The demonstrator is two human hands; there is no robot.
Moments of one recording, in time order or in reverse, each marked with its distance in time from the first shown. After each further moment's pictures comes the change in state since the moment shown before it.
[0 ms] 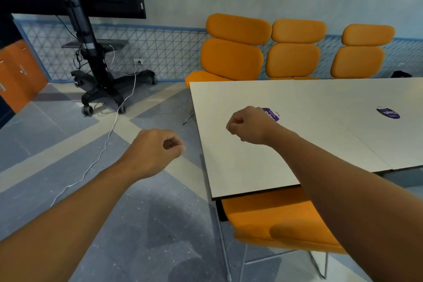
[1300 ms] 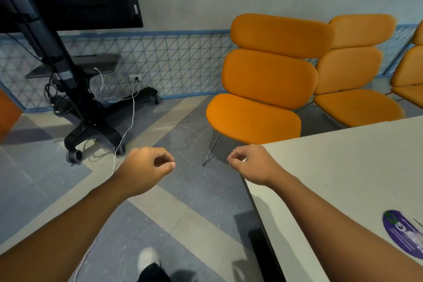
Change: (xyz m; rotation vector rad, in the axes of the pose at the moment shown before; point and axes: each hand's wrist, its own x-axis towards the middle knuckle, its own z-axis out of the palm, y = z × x) left_hand 0.594 -0.310 -0.126 0.102 -0.131 0.000; right_hand 0.620 -0.002 0.119 0.152 -0.033 0.151
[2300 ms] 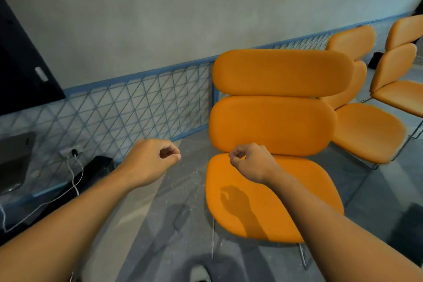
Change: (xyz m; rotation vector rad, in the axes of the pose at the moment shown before) left_hand 0.648 -0.090 -0.115 -0.028 -0.146 0.321; right_hand 0.561 -0.017 -0.095 -0.034 0.236 0.304
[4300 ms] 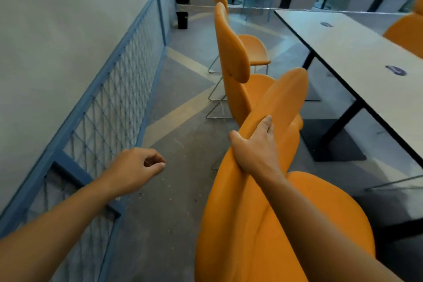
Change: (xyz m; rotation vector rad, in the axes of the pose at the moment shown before) left_hand 0.844 0.025 0.086 0.111 -0.667 0.820; right_hand 0.545 0.069 -0.172 0.476 0.992 1.088
